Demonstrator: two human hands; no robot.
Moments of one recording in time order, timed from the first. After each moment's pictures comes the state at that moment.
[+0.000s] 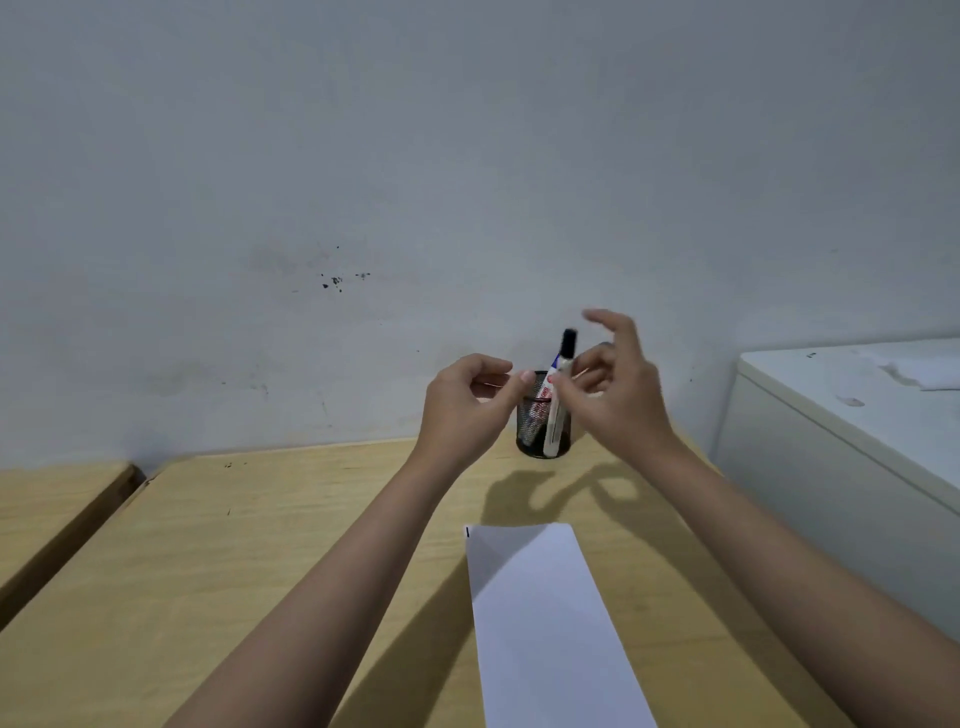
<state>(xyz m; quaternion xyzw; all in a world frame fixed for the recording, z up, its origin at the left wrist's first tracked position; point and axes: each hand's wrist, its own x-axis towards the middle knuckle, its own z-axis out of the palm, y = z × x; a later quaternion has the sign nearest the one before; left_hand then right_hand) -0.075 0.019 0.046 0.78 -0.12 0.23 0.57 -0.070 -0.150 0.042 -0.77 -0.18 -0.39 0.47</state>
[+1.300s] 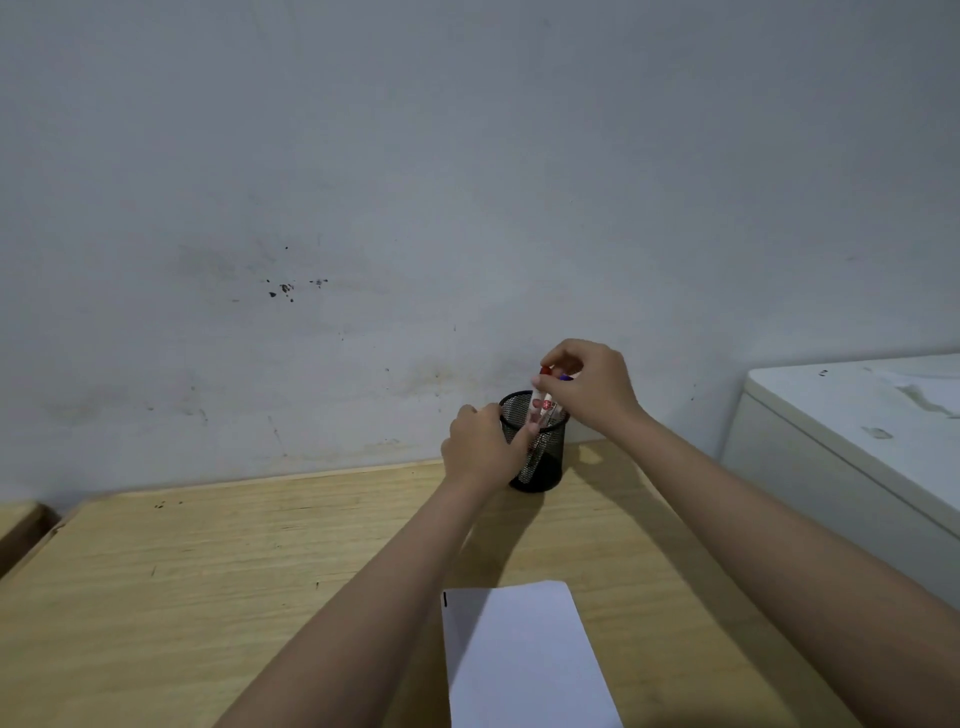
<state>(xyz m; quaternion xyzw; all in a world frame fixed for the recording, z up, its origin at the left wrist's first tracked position) 0.036 -0.021 -0.018 0.93 -0.03 0.15 0.33 0.045 -0.162 0.040 -0.86 -0.07 -0.25 0.43</state>
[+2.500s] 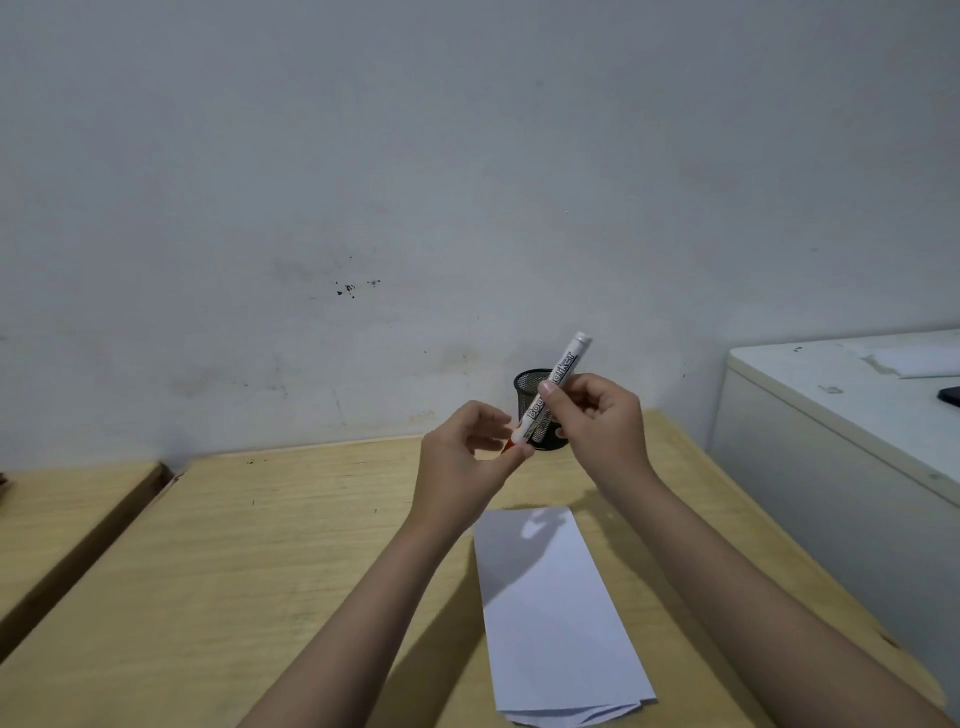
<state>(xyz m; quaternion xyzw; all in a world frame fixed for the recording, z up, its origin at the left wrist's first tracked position) -0.143 0.027 0.016 0.78 -0.15 0.23 0.57 -0.123 -0.121 0.028 -0.68 -0.10 -0.27 0.68</state>
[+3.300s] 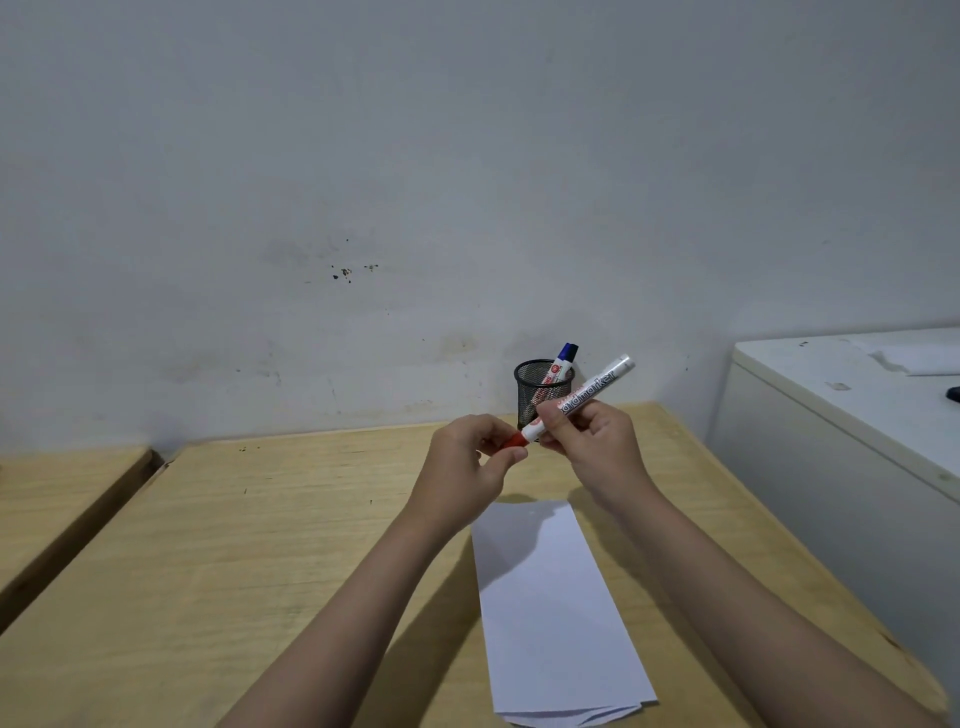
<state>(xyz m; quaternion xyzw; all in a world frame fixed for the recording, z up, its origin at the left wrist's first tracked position) -0.133 0.032 0.006 0.83 -0.18 0.18 0.50 -0.115 -0.121 0.000 -0.65 -0.09 -0.17 0.73</state>
